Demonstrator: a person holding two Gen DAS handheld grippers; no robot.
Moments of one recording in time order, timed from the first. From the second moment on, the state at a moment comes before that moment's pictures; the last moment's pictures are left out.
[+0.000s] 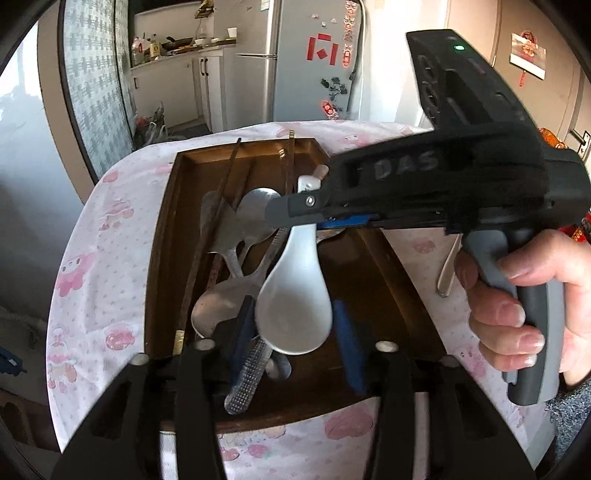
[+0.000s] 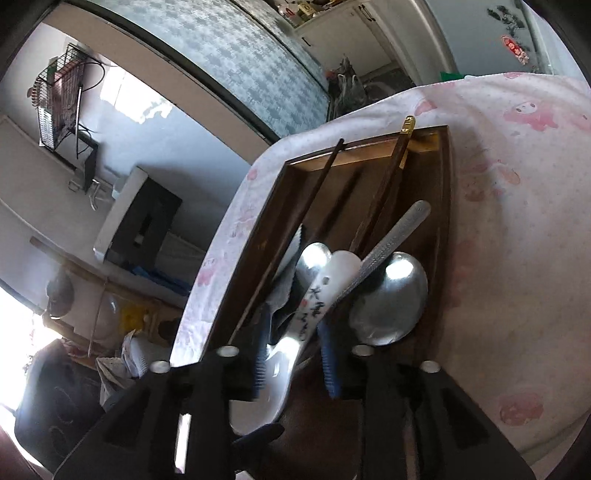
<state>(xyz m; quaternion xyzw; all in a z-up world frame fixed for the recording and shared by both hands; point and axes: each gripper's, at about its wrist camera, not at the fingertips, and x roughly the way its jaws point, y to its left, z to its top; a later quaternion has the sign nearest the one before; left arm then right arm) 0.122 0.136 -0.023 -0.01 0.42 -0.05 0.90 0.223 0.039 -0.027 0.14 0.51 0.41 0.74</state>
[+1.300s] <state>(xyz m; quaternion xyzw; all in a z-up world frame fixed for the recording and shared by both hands) 0.153 -0.027 -0.040 0.07 0.41 -0.20 0.89 0.267 -0.197 -0.049 0.12 0.46 0.27 0.84</state>
